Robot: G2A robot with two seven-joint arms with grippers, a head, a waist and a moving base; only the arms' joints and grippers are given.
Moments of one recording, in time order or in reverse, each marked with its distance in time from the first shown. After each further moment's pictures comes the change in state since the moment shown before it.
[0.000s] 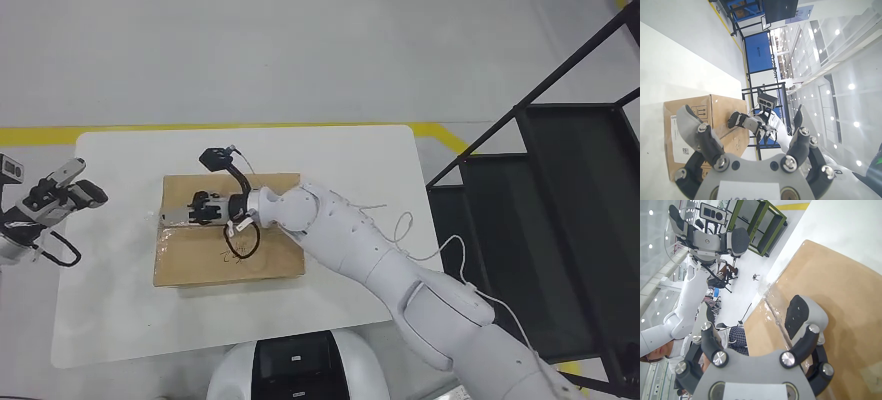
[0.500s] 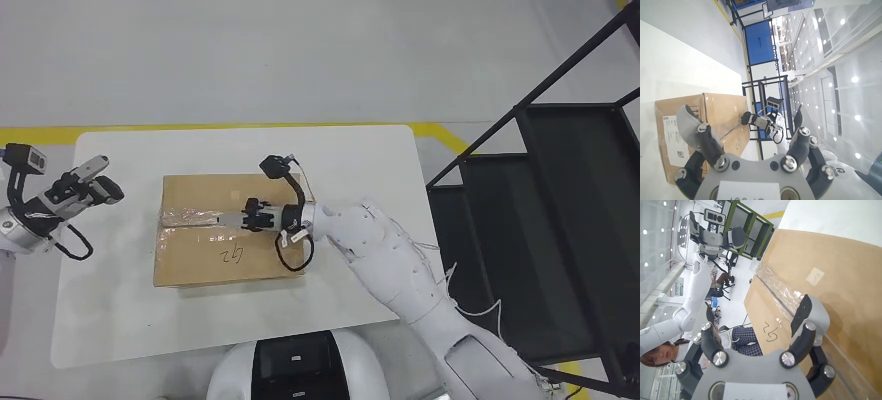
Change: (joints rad) left arm -0.093 -0.012 0.090 0.014 0.037 0.027 -0.068; right arm -0.403 0.191 0.363 -0.585 -0.150 0.191 0.218
